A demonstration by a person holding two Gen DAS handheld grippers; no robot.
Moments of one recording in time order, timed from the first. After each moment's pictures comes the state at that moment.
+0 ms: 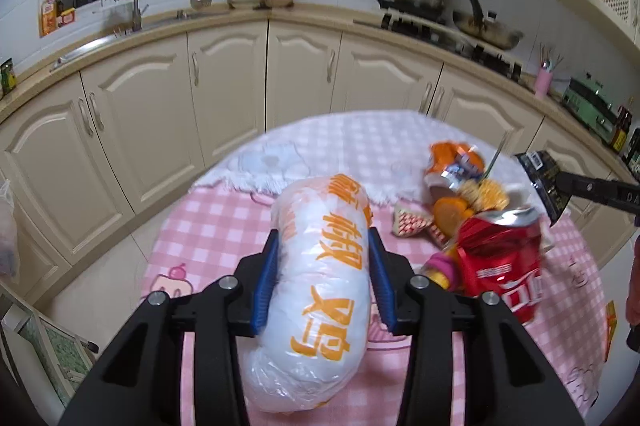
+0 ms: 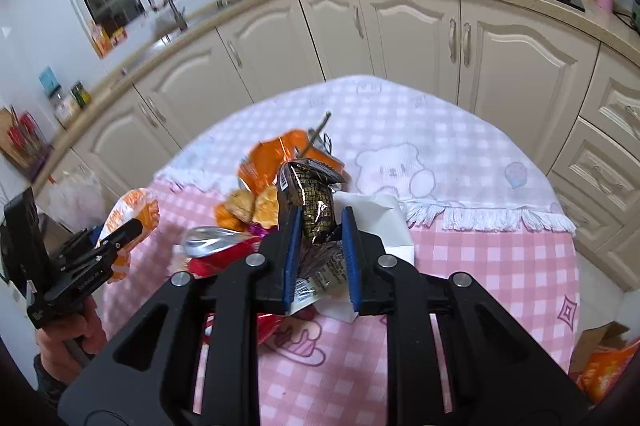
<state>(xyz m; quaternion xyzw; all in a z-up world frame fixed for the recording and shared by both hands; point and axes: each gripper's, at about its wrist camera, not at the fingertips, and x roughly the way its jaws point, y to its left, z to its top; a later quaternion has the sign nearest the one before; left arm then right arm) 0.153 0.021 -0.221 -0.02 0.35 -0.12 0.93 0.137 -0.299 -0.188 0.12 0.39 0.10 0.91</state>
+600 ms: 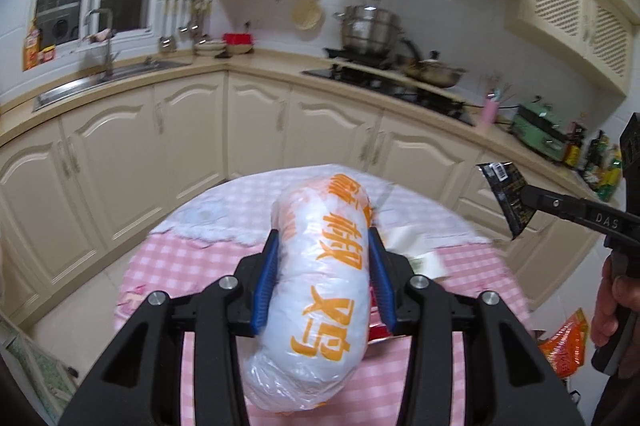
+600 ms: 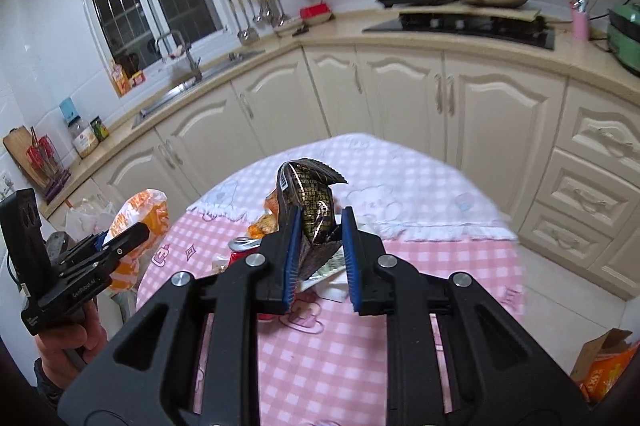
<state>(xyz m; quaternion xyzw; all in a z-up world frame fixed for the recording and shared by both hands) 0.082 -0.039 -0.141 -0.03 0.28 -0.19 0.94 0.050 -0.345 -0.120 0.13 0.30 0.09 0.94</state>
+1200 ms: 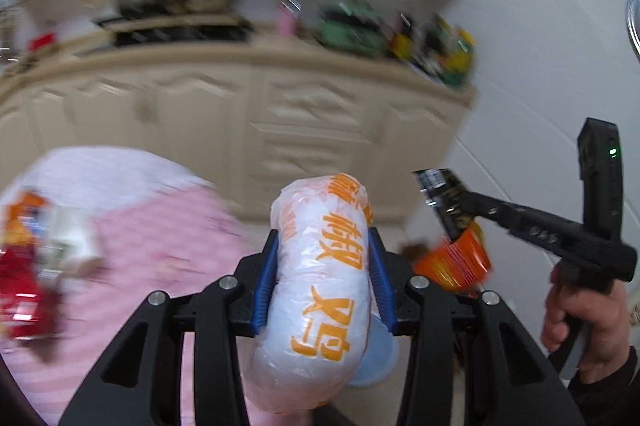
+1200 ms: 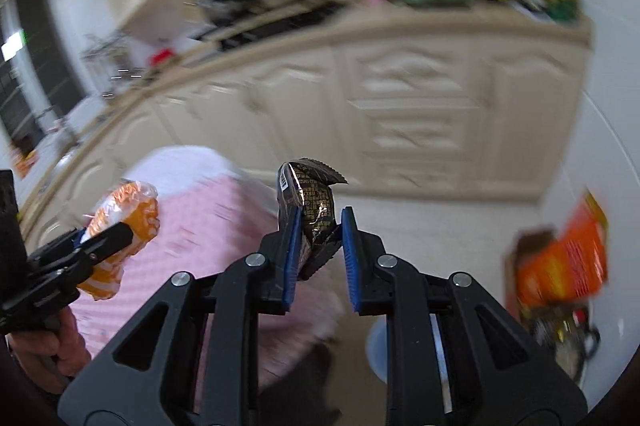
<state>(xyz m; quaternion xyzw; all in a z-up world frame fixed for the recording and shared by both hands) -0.035 -0.348 -0.196 0.08 0.34 -0.48 0.80 -0.173 -0.576 -0.203 0.23 0.33 -0.19 0.90</state>
